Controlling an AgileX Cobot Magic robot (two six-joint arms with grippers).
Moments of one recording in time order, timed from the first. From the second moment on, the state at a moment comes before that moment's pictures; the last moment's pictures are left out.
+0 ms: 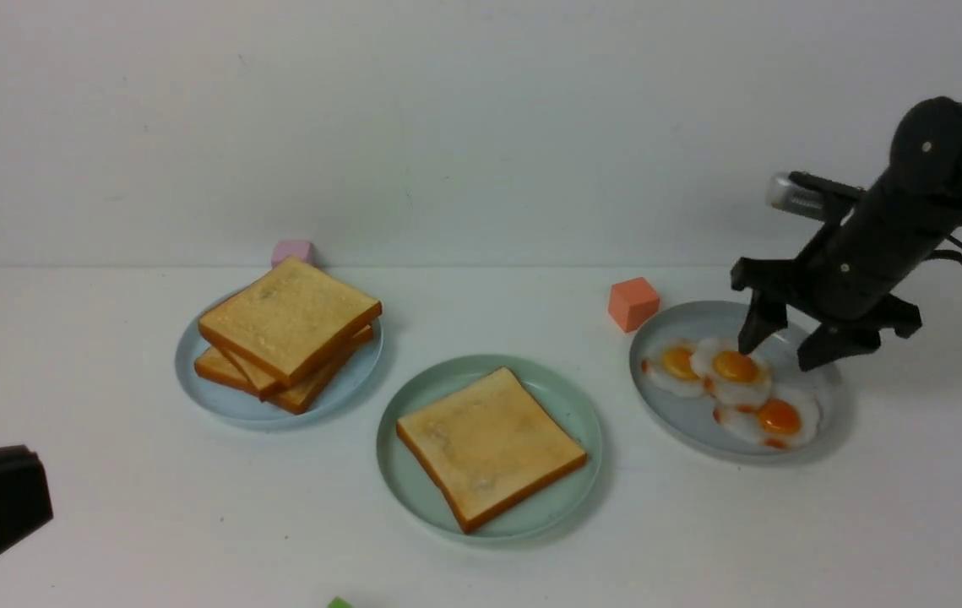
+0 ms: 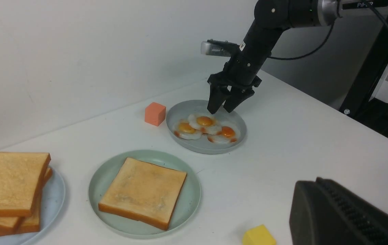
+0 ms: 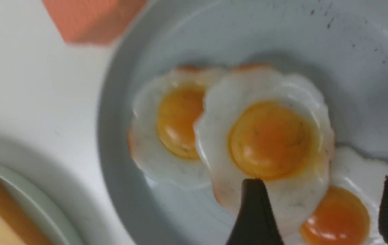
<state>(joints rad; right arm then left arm) 0.02 2.09 -1.65 0.36 0.92 0.07 -0.75 0.38 -0.70 -0.06 0.55 -0.09</state>
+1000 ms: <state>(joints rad) -0.01 2.20 -1.66 0.55 0.84 -0.03 -0.75 0.38 -0.70 -0.06 0.55 -0.09</state>
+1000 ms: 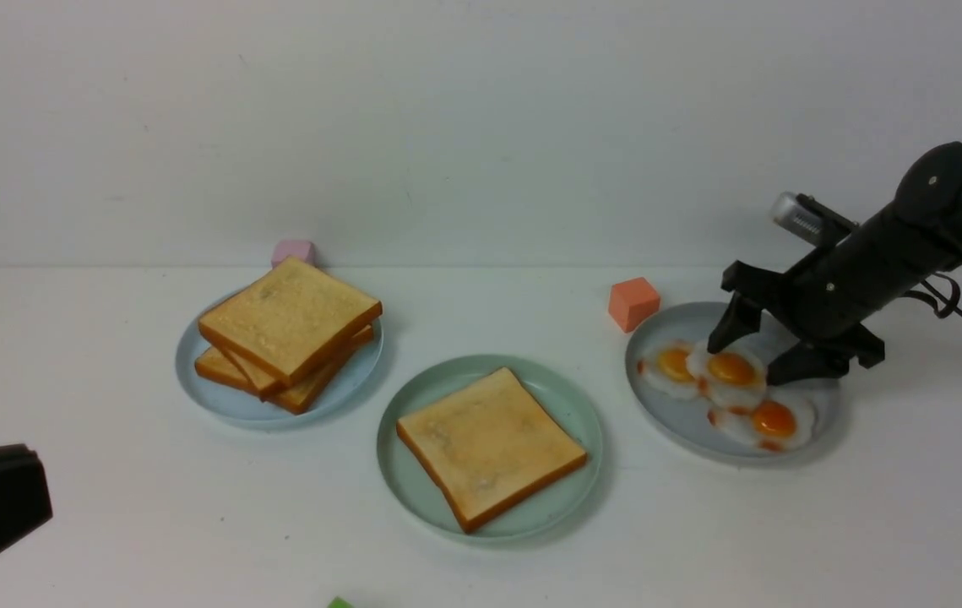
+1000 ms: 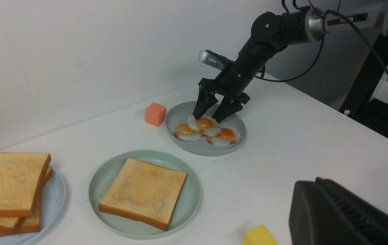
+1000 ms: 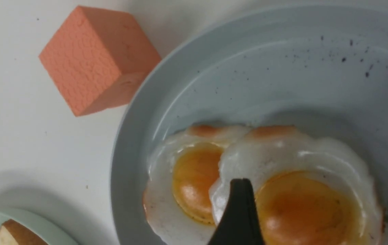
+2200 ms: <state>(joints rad) 0.13 2.26 -1.84 0.18 0.98 0.23 -0.75 0.38 -0.70 -0.03 0.55 -0.09</state>
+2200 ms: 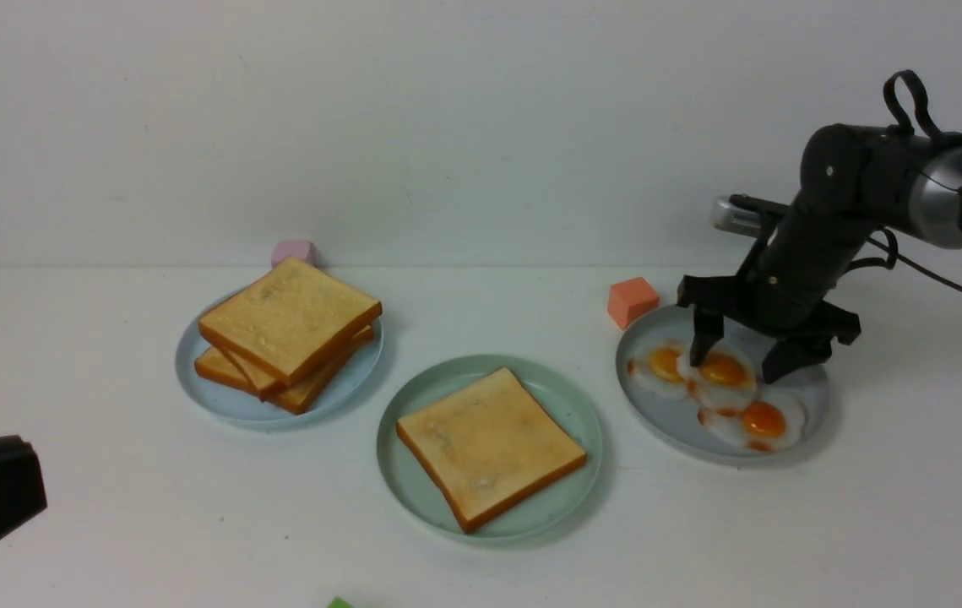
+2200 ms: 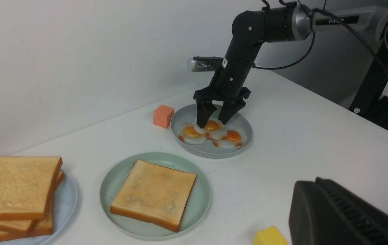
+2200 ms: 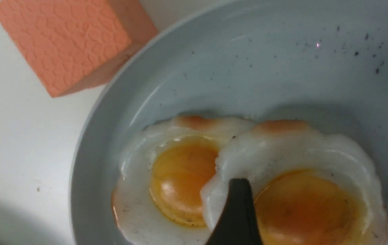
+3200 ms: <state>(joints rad) 0.13 2.20 -1.83 0.13 1.00 0.10 -0.75 0.38 -0.70 -0.03 0.53 -0.09</state>
